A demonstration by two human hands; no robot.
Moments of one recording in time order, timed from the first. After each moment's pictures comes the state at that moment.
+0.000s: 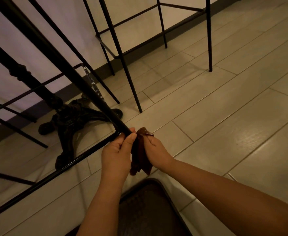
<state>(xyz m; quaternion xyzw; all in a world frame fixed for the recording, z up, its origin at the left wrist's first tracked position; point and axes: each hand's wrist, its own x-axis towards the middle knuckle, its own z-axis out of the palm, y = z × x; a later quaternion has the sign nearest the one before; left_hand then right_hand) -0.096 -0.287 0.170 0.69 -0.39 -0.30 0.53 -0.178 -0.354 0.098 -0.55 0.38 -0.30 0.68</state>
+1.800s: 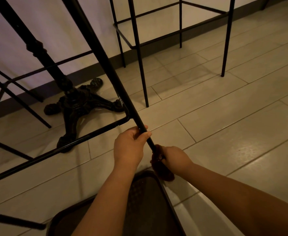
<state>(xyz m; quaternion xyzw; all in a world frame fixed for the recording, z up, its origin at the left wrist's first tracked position) -0.099 -0.293 0.142 0.76 -0.36 -0.27 0.46 -0.221 -0.365 0.029 -0.87 0.41 -0.04 0.28</state>
